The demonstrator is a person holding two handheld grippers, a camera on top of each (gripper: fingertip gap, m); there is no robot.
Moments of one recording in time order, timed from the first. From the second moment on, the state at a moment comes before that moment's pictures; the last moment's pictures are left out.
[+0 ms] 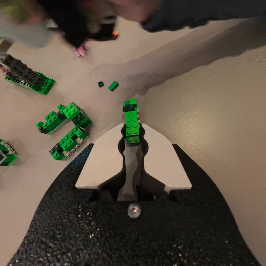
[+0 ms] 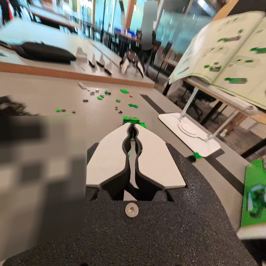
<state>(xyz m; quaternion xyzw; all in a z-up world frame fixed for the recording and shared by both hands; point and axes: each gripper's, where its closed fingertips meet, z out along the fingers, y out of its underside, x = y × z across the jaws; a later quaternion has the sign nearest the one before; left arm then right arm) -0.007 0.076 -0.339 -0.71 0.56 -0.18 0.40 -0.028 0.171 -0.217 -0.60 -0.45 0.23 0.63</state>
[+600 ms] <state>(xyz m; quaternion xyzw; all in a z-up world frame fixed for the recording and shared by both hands) -0.007 0.075 -0.340 -0.70 0.57 -0.21 0.37 0.001 0.078 -0.318 -0.53 -0.71 0.29 0.36</state>
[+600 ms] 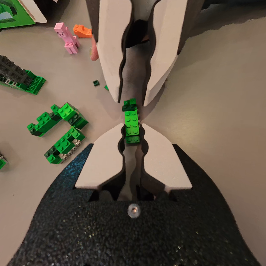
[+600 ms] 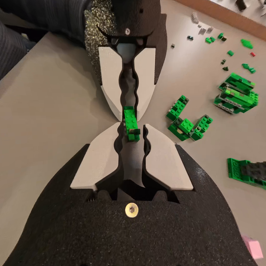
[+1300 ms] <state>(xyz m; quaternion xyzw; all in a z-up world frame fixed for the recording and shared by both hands) -0.007 0.075 -0.341 -0.70 0.57 -0.20 0.38 0.001 0.081 -0.334 -0.51 -0.81 0.15 0.27</state>
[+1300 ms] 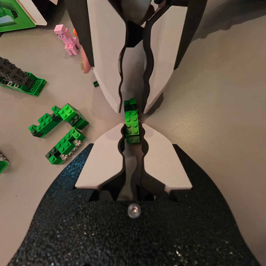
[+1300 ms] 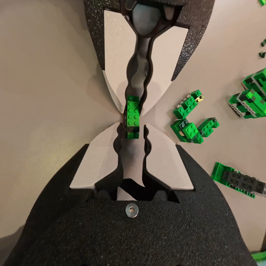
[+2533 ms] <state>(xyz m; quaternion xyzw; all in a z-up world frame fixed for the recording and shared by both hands) -0.020 0.091 -0.310 -0.77 0.41 -0.32 0.38 -0.015 0.112 -0.304 -0.42 -0.70 -0.11 0.57</state>
